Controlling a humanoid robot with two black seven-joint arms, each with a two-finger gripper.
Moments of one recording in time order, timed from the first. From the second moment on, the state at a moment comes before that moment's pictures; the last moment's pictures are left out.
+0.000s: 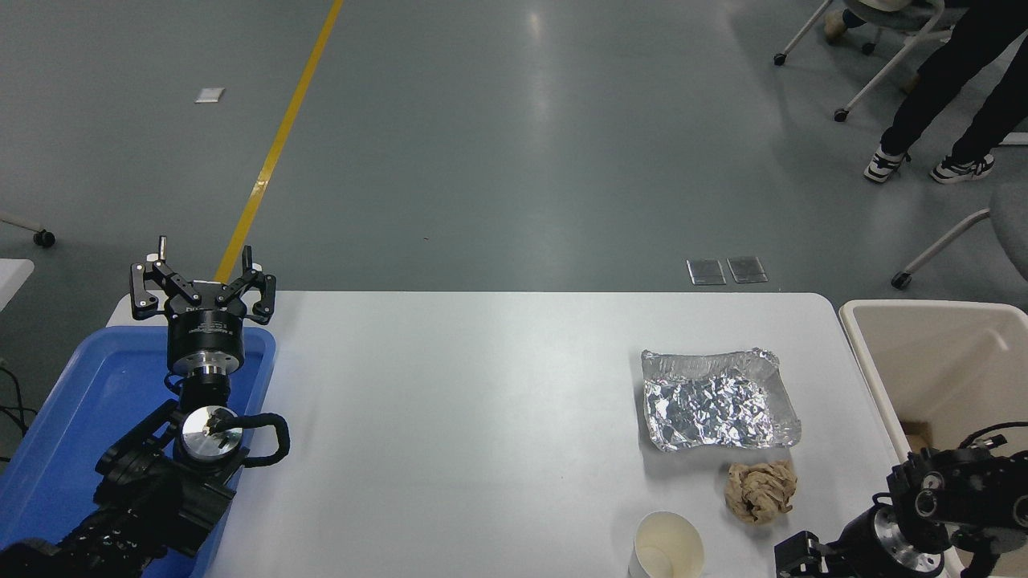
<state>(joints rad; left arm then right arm) -0.58 0.12 -1.10 -0.42 -0.12 -0.58 -0.59 0.94 -0.66 -0.60 1.15 -0.67 0.42 -0.13</state>
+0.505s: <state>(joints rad) -0.58 0.12 -1.10 -0.42 -0.12 -0.58 -0.59 0.97 -0.65 -0.60 1.16 -0.66 0.42 -0.13</state>
